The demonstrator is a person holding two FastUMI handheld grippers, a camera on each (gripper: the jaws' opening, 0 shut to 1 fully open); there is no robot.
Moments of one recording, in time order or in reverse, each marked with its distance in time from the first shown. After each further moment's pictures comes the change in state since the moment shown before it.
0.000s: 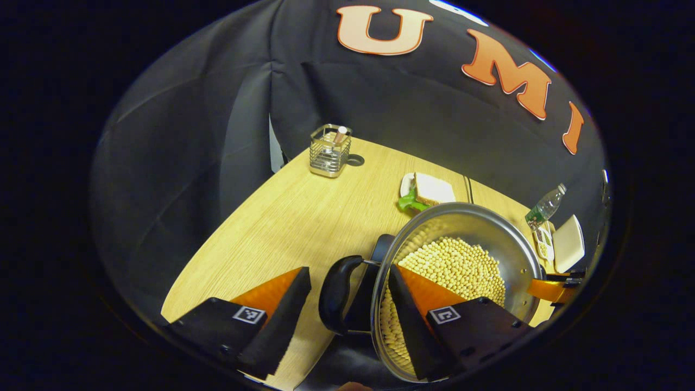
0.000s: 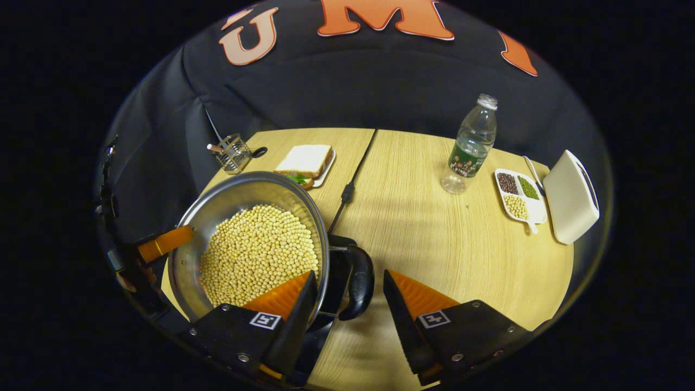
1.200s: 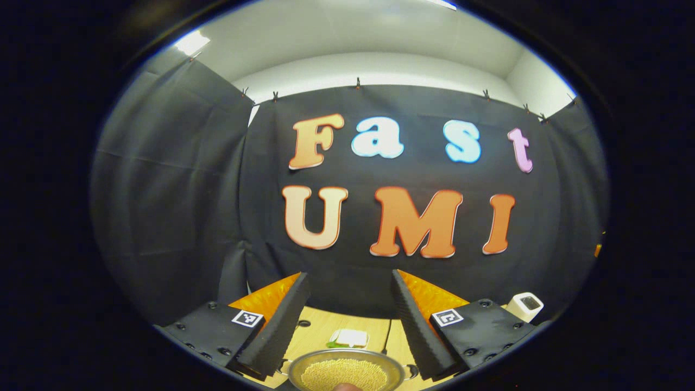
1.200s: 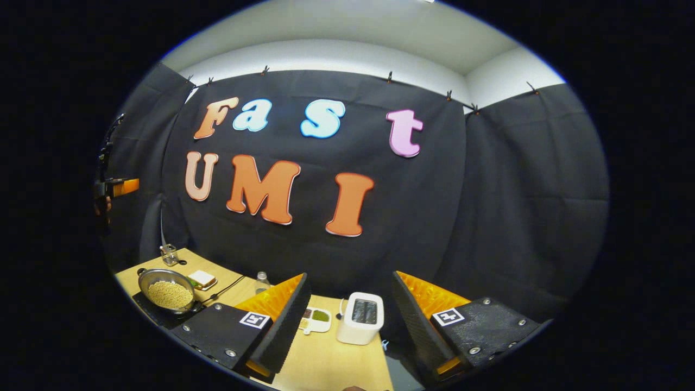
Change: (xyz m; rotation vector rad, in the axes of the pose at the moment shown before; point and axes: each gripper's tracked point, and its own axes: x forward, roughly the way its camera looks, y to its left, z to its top) left arm -0.344 -0.197 0.258 0.100 -0.874 -0.171; right arm -0.458 -0.326 0.112 -0.152 -0.875 -0.472
